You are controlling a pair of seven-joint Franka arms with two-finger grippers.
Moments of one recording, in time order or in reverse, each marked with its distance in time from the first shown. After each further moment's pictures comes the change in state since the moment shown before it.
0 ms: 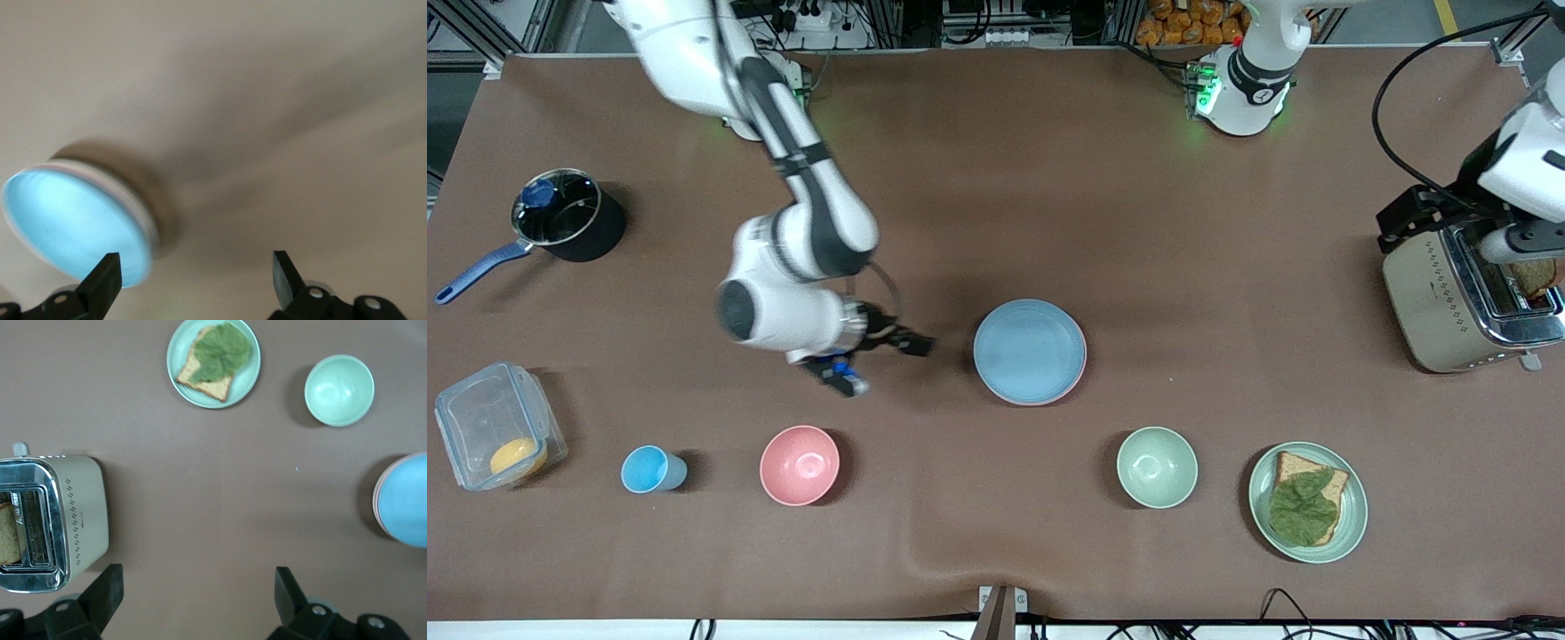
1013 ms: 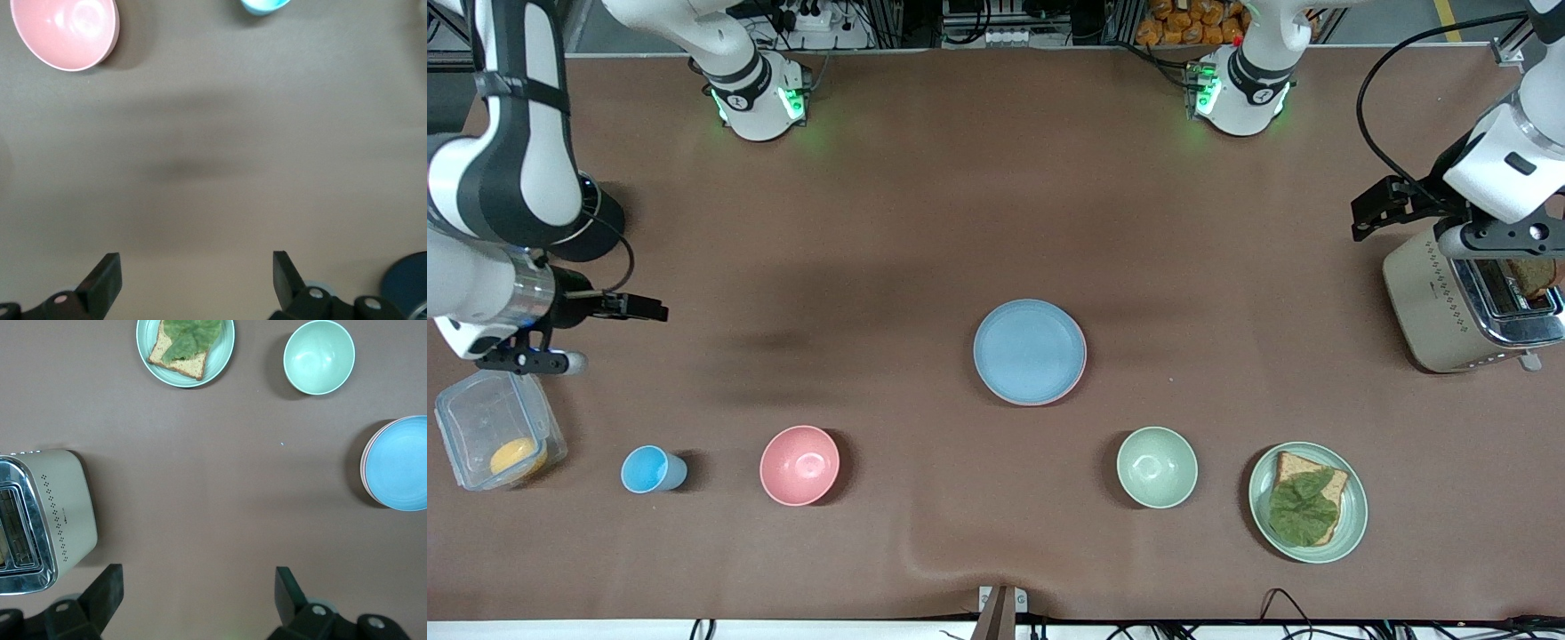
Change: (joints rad) left arm 0.004 0.006 -0.006 -0.010 -0.044 -0.031 0.065; right arm -0.209 -0.289 -0.177 0.000 -0.461 -0.288 -0.512
